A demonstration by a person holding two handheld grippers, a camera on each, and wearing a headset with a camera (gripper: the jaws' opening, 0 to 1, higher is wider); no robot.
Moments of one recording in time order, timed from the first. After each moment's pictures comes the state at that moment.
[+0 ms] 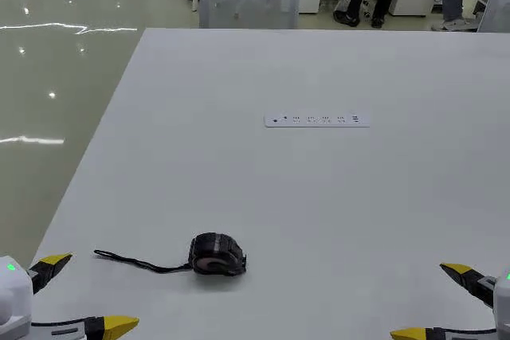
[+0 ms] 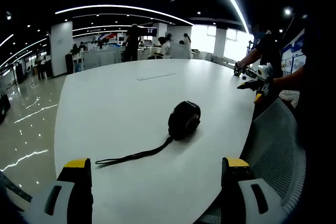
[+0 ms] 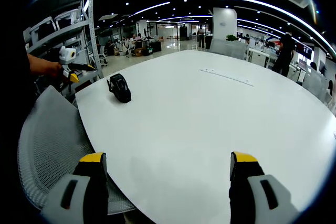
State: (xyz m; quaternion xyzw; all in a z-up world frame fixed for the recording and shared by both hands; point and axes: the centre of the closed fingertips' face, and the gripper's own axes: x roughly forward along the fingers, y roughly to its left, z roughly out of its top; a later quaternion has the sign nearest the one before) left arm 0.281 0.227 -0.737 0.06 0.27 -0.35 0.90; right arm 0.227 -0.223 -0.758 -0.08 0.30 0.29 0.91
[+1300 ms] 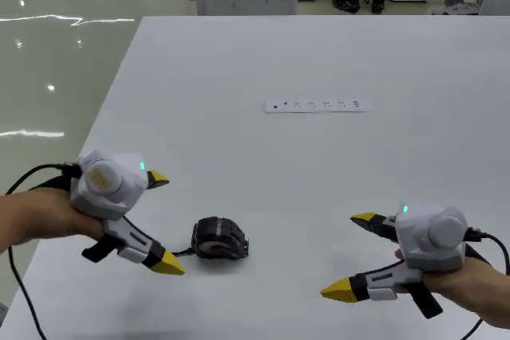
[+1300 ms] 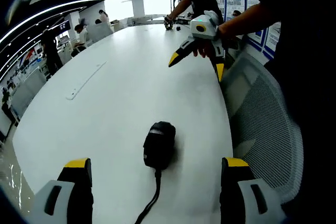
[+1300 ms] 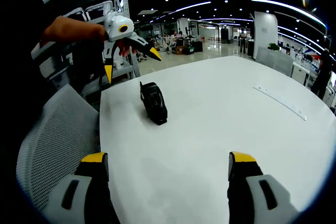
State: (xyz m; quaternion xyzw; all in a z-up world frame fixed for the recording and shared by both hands) left arm 0.334 0.106 -0.726 0.31 0.29 -0.59 0.69; right arm 0.280 -0.090 -0.759 -0.11 0.28 0.47 0.83
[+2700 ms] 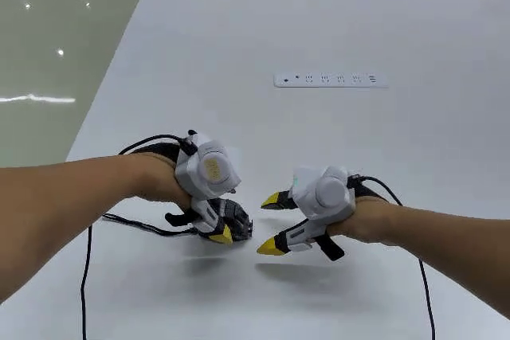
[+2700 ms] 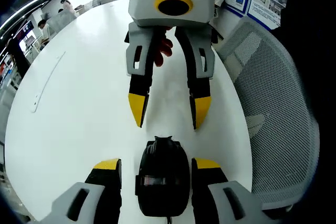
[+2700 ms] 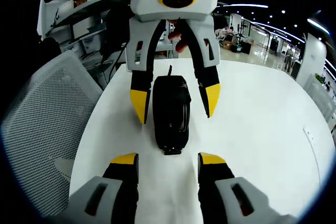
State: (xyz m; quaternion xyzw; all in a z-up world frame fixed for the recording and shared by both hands) left arm 0.342 0.042 -0.802 0.40 0.34 -0.62 0.58; right arm 0.323 0.022 -0.813 -0.23 0.27 0.60 0.71
